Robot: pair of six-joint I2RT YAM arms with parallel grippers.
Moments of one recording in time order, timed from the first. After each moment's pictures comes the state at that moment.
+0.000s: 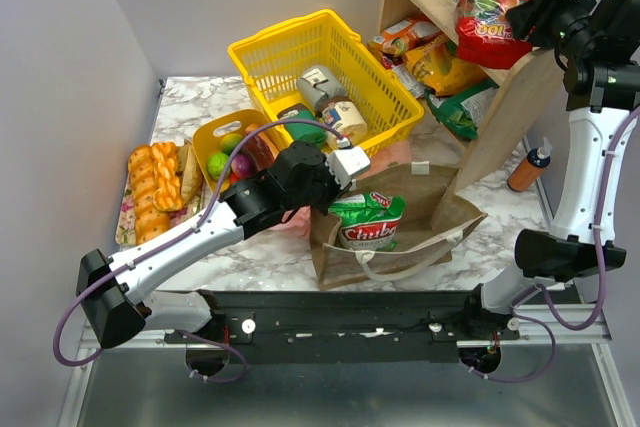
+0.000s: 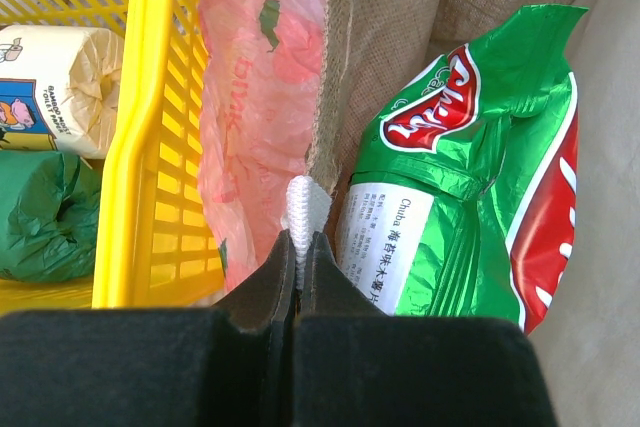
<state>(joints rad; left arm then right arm) -0.91 1.24 1.12 -0.35 0.08 0.15 -0.17 1.63 2.23 -0.69 -0.34 0.13</state>
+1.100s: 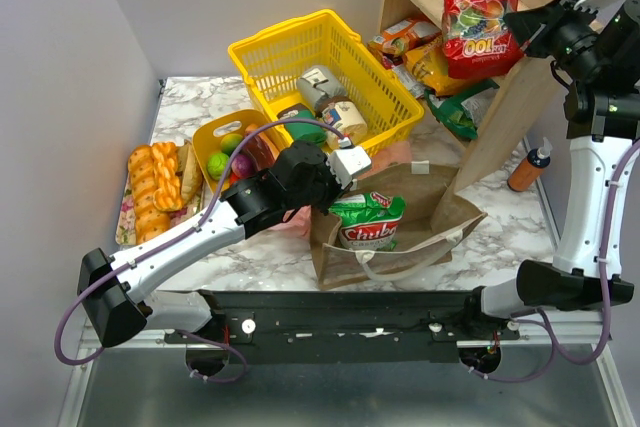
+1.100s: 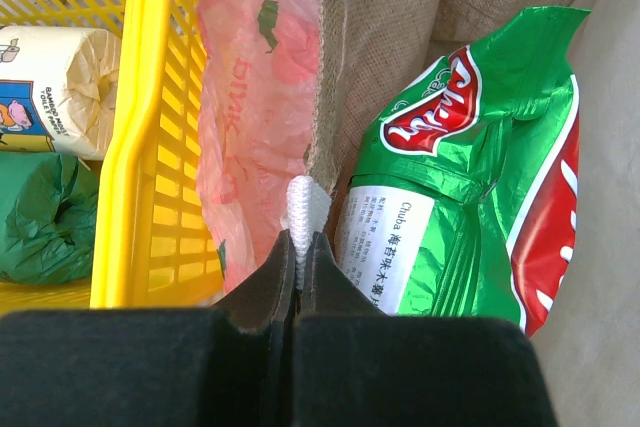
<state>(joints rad) -0.91 1.25 1.13 -0.35 0.09 0.15 -0.17 1.44 1.99 -0.49 -0.46 0.36</state>
